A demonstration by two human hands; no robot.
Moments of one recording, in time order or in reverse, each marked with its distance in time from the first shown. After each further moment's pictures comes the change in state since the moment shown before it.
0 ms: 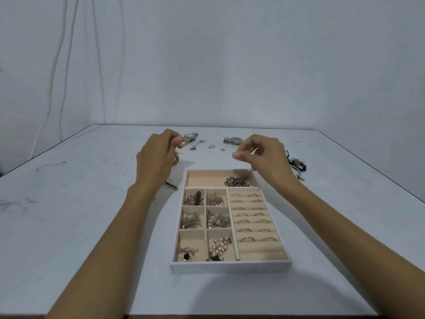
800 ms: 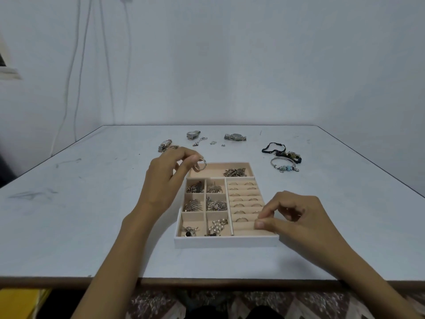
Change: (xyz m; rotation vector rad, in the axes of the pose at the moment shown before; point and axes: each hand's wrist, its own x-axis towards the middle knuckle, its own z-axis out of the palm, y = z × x) left_hand -0.077 0.040 -0.040 -0.436 -0.090 0.215; right_hand -0.148 -0.031 -0.051 0.069 -0.190 0.052
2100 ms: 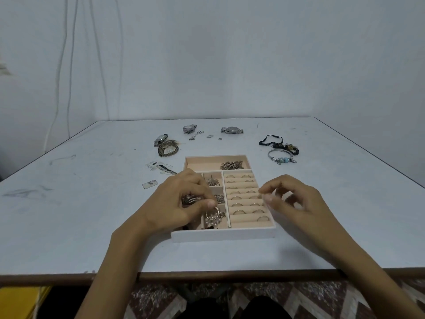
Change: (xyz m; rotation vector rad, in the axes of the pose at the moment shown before) left_hand -0.030 0.014 0.002 0.060 -0.472 0.095; right_hand 0.003 0.020 -0.002 -0.063 0.081 0.003
